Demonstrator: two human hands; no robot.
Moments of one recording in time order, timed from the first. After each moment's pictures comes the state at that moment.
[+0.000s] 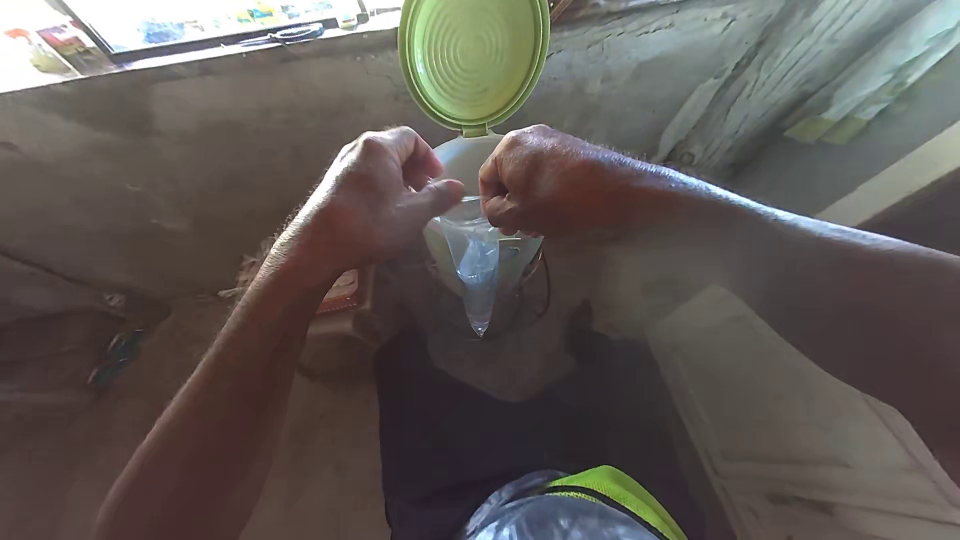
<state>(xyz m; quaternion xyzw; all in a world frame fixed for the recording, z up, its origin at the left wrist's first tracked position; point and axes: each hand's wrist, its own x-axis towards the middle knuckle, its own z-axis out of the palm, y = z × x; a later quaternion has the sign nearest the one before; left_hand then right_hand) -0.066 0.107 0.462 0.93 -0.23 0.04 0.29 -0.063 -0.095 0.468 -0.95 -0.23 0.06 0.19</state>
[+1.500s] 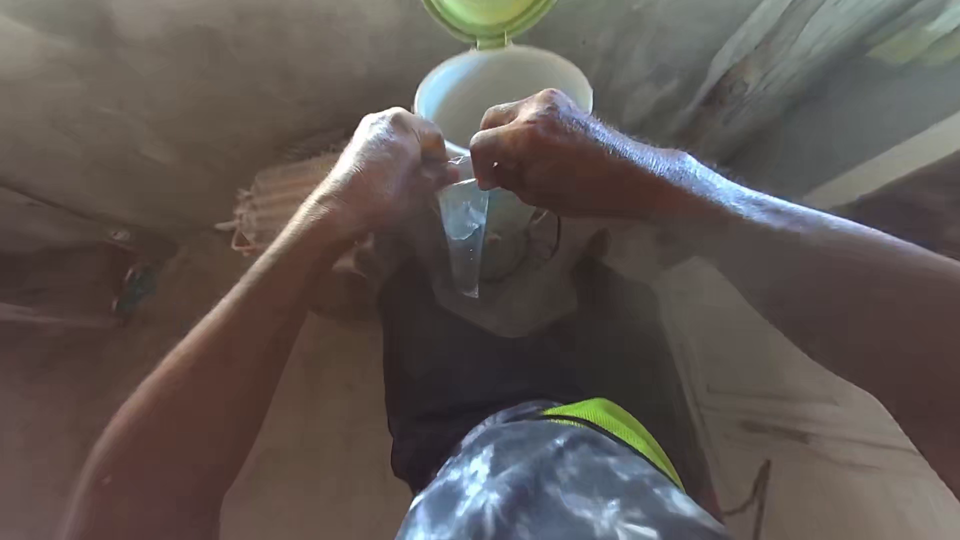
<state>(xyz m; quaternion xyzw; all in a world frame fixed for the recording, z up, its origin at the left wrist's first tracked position) -0.069 0.111 0.405 0.94 -0.26 -0.03 0.22 -0.060 -0.104 0.380 -0.84 -0.49 -0.13 0.19</state>
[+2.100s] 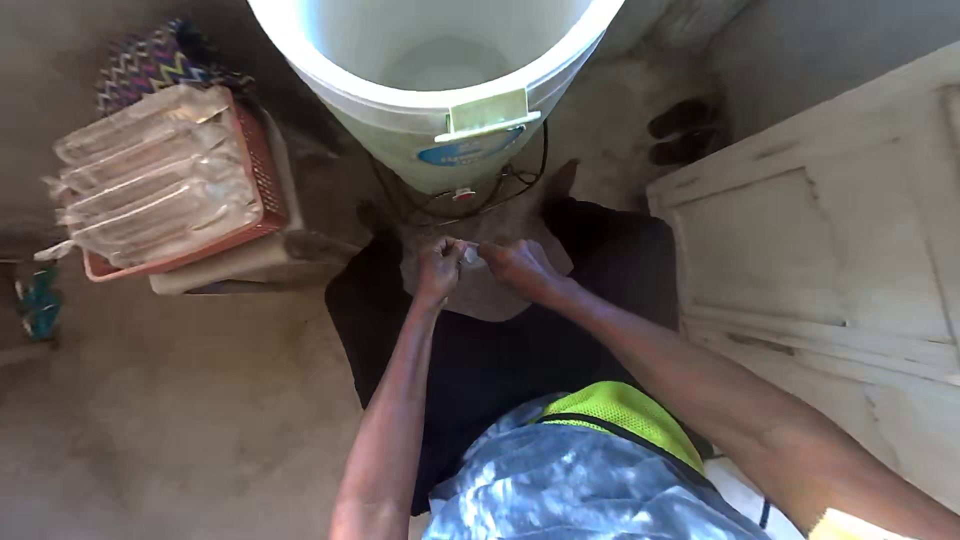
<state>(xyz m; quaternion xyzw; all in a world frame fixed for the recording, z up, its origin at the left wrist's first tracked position) -0.043 0.046 0.052 0.77 0.11 -0.27 0.57 -0.077 -0.122 0.069 -0.93 -0.08 0.19 0.30</state>
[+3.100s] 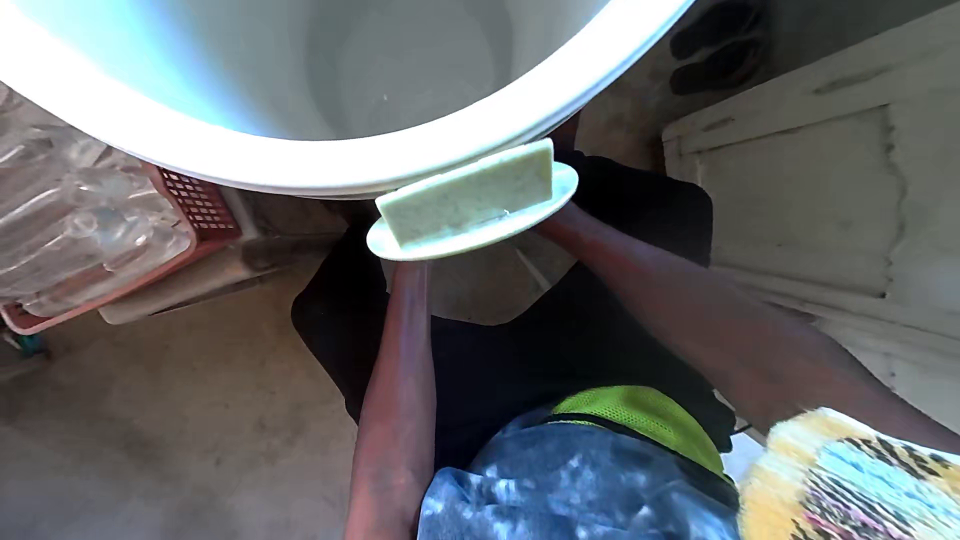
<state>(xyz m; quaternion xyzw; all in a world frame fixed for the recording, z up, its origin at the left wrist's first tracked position) 0.024 0.020 0.002 0.64 0.22 -0.17 0.72 0.002 -0.157 0.064 -0.94 -0.11 0.02 0.32</state>
